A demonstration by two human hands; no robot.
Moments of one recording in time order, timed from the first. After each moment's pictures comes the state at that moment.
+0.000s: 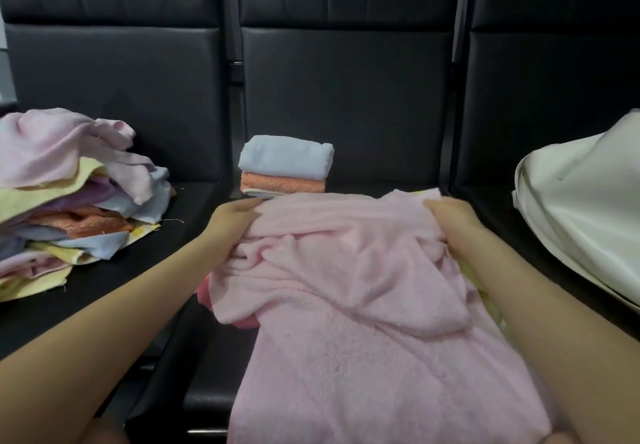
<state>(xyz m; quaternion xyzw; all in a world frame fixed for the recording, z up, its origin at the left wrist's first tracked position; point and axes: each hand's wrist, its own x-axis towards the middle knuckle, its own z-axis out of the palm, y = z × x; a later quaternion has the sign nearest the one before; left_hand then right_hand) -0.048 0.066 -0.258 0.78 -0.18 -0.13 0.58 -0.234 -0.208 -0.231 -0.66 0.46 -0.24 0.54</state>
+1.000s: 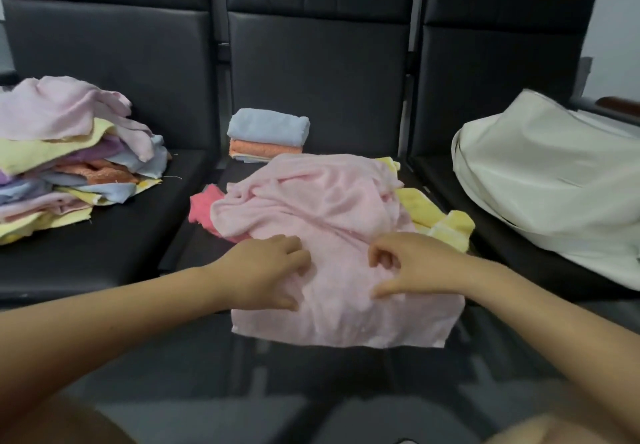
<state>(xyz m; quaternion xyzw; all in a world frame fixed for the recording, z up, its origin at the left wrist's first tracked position) -0.235 0.130 -0.266 0.76 -0.64 0.06 0.01 -0.406 -0.085 -0.235 -0.99 0.08 0.01 0.11</state>
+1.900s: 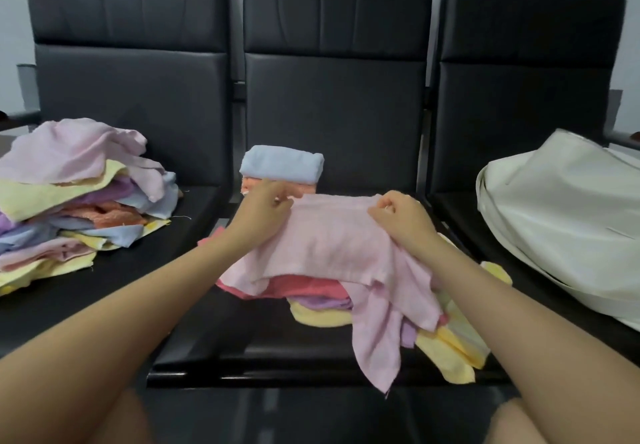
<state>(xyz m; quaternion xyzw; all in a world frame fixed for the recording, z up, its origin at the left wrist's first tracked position) -0.132 0.060 -0.208 0.83 -0.38 0.08 0.41 -0.269 -0.144 -0.218 -0.88 0.26 -0.26 0.31</state>
